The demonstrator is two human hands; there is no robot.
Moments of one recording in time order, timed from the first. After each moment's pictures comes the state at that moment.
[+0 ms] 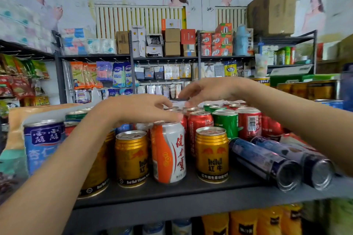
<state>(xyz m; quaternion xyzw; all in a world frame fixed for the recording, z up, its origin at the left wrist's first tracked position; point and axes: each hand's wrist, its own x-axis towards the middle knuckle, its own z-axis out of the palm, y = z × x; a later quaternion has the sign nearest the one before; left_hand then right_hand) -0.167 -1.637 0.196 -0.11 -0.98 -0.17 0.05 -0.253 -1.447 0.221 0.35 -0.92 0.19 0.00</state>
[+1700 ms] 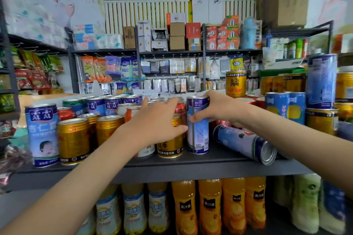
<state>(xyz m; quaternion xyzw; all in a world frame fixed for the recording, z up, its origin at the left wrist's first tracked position) -0.139 -1.525 0.141 -0.07 -0.97 0.03 0.22 -0.210 -1.361 0.155 0.28 -0.87 0.40 0.03</state>
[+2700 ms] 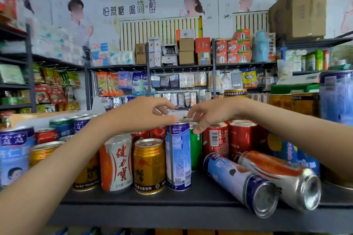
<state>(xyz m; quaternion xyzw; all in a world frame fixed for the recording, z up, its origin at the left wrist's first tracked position) -0.179 -1.524 0.198 -0.09 -0.97 -0.12 0.20 -0.291 -1.337 0.209 0.39 -0.92 0.08 -0.02</state>
